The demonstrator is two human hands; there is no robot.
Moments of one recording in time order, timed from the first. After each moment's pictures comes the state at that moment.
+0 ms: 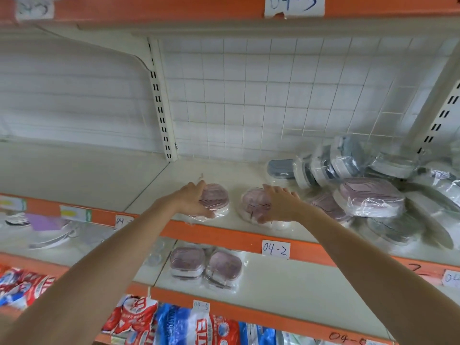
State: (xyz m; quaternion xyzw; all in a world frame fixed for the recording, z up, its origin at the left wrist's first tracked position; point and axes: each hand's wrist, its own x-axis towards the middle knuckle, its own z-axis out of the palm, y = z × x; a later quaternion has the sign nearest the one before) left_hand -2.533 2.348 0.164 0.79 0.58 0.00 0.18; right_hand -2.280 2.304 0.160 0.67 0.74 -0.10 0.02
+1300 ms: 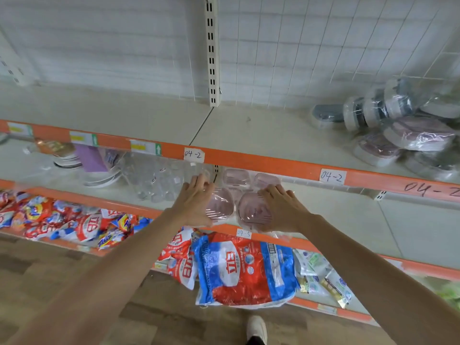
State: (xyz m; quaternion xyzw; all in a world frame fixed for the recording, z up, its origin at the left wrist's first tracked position) left_hand -2.688 2.205 0.069 0.86 0.51 -0.02 -0.04; right_hand -2.445 2.169 0.078 0.57 0.82 -0.01 0.04
